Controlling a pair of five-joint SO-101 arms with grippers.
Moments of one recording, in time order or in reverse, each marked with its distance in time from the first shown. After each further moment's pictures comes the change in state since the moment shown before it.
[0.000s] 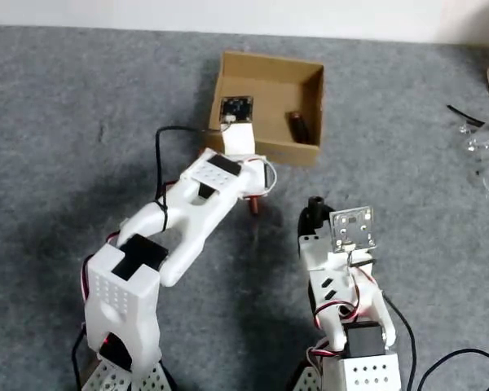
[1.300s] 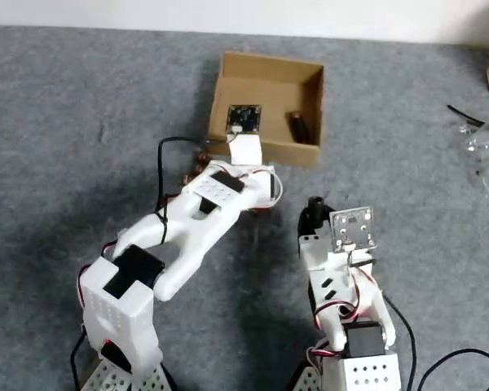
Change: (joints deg) left arm 3.3 -5.8 9.8 -9.4 0.0; right arm 0.0 0.0 0.0 0.0 0.0
